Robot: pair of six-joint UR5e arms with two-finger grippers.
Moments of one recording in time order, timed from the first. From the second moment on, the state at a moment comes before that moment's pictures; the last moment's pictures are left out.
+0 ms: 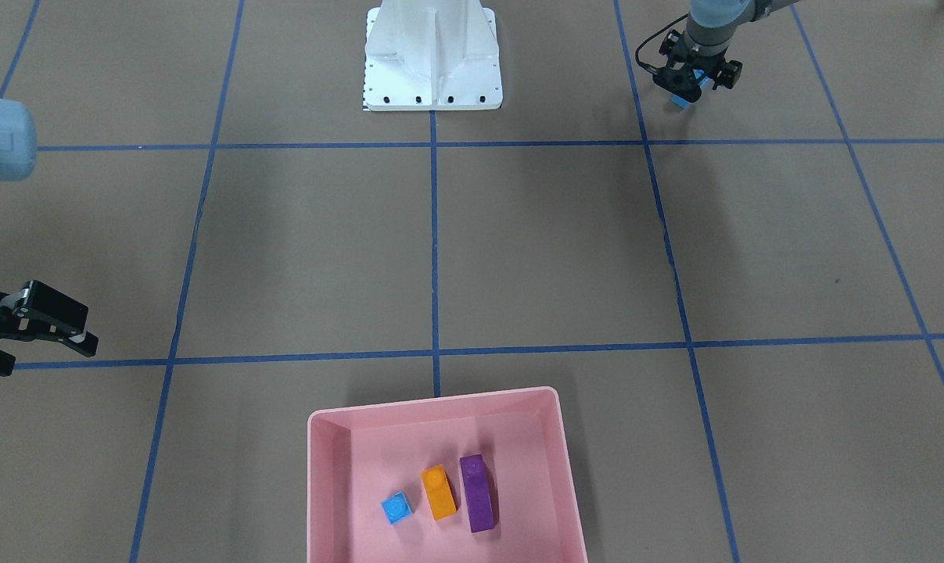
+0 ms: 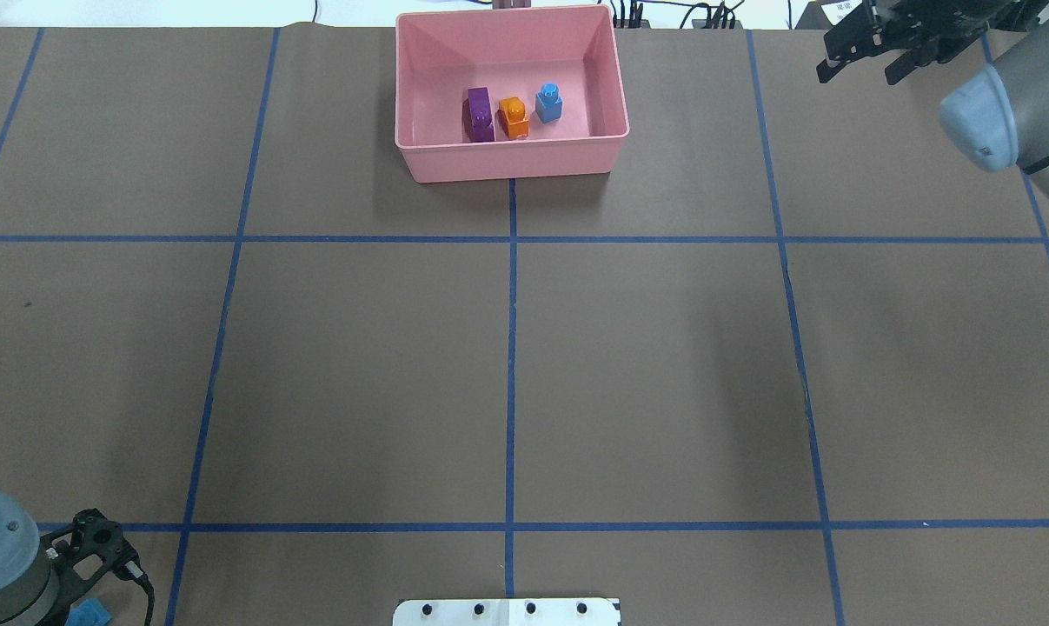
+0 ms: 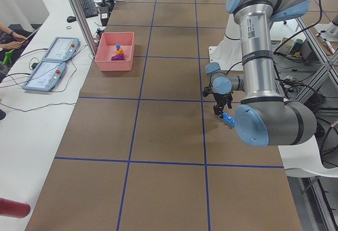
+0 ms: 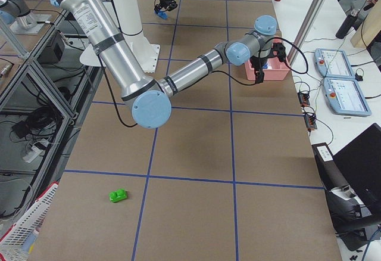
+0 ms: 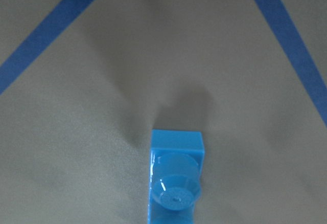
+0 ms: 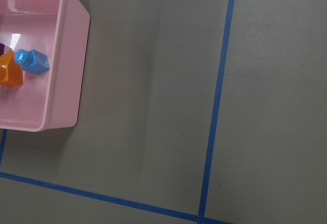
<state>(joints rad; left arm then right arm) -0.16 -1.25 -2.16 -1.69 -2.01 -0.66 1.22 -1.06 1.57 -1.46 2.37 0.56</state>
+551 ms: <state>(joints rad) -0.15 -1.25 -2.14 -1.69 -2.01 -0.66 1.23 -1.07 1.57 -1.46 2.39 0.53</state>
